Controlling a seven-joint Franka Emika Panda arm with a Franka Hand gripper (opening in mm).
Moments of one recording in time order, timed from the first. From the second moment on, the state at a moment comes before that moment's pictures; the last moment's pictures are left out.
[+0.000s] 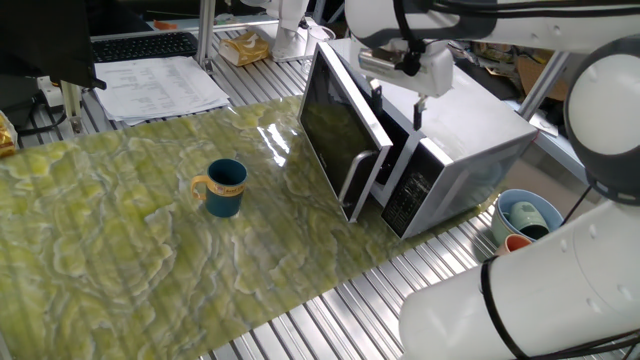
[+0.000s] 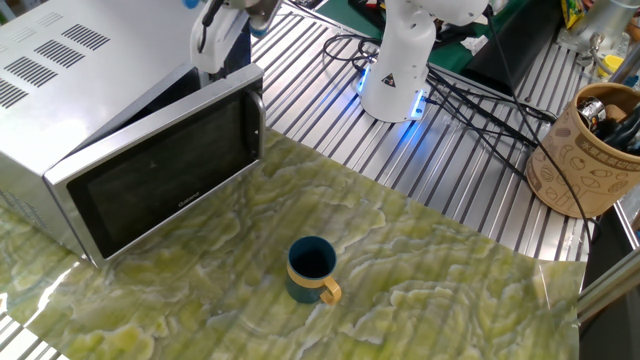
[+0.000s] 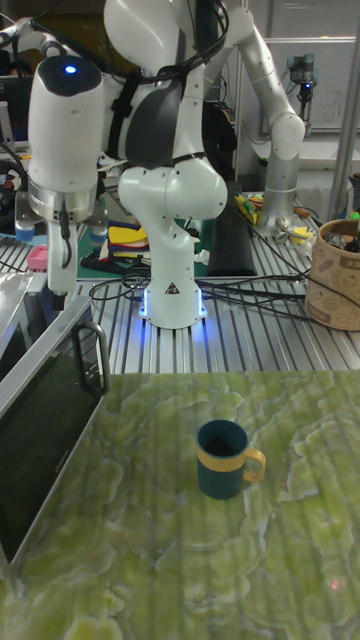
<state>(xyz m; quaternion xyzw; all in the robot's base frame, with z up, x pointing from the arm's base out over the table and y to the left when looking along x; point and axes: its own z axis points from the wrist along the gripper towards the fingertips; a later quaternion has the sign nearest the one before) 0.407 -0.178 0.348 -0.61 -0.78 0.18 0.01</state>
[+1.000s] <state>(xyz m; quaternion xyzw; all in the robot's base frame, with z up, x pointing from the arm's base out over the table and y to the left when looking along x) 0.407 -0.192 0.328 -0.60 -0.78 0.17 0.02</state>
